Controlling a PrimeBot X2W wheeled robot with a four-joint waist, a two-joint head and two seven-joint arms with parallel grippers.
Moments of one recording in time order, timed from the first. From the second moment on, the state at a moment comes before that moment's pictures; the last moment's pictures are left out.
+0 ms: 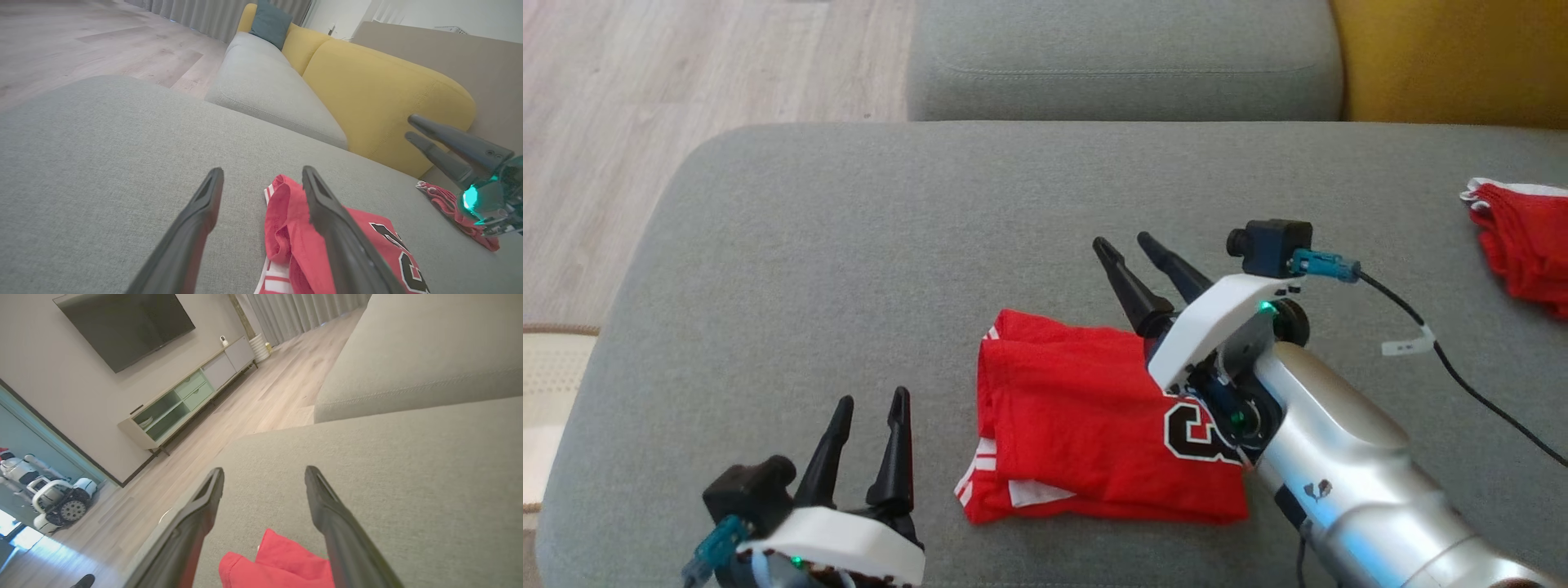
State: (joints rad) left arm 0.10 0.12 -0.35 0.04 -0.53 0.12 -0.20; right arm -0.62 -0.08 0.70 0.71 0.91 0.13 -0.02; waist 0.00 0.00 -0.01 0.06
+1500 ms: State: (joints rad) left arm 0.21 0.07 -0.18 0.04 -0.29 0.10 -0.25; right arm 0.03 -0.05 0.06 0.19 0.16 0.13 -0.20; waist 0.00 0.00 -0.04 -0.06
